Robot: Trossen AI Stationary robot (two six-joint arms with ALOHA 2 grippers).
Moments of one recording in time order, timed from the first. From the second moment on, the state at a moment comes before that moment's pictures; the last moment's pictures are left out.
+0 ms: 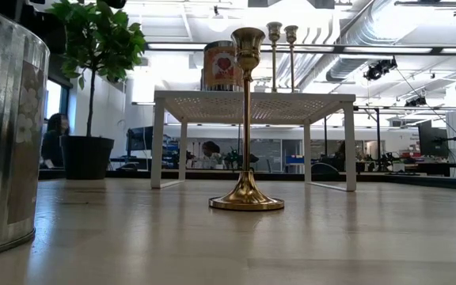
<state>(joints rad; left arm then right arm) -0.61 1.75 1.36 -0.87 -0.06 -1.10 0.79 1.60 1.33 -0.88 0.65 1.05</state>
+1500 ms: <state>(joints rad) -0.62 1.75 1.36 -0.86 -0.10 -1.11 0.79 1.60 1.33 -0.88 0.68 1.05</state>
